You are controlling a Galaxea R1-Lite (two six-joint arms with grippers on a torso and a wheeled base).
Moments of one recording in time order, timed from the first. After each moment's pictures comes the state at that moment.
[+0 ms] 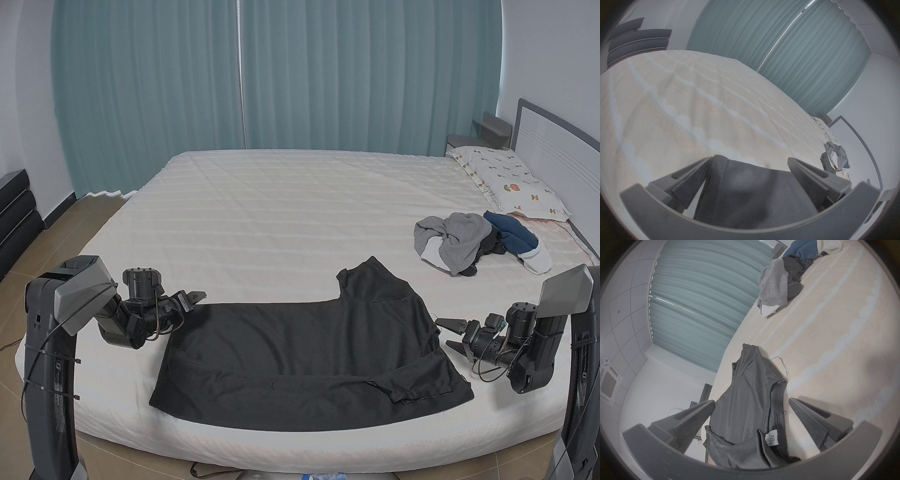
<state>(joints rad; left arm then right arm) 0.01 2.56 -1.21 -0.82 -0.22 -0.54 -0.07 2.49 -0.56 -1.55 0.62 0.81</state>
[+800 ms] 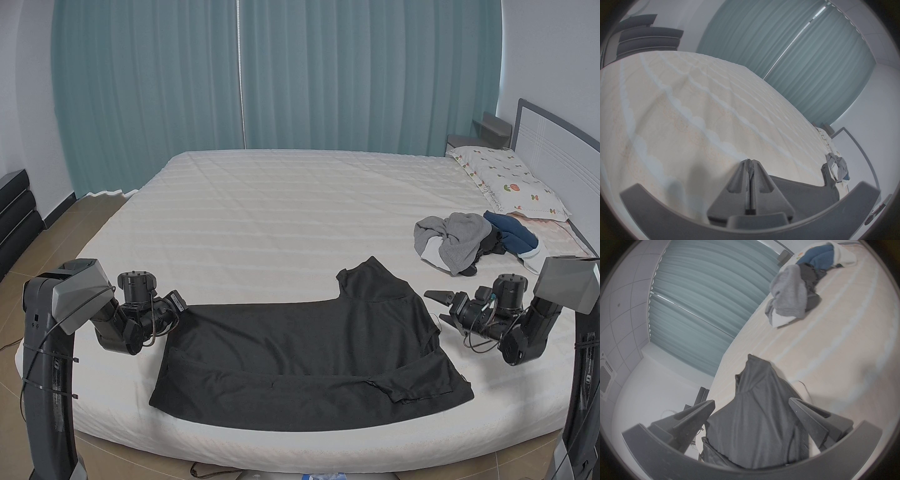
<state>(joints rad) 0.02 2.55 -1.15 -0.92 -0.16 -0.62 0.01 2.40 -0.78 -1.28 0.49 0.80</state>
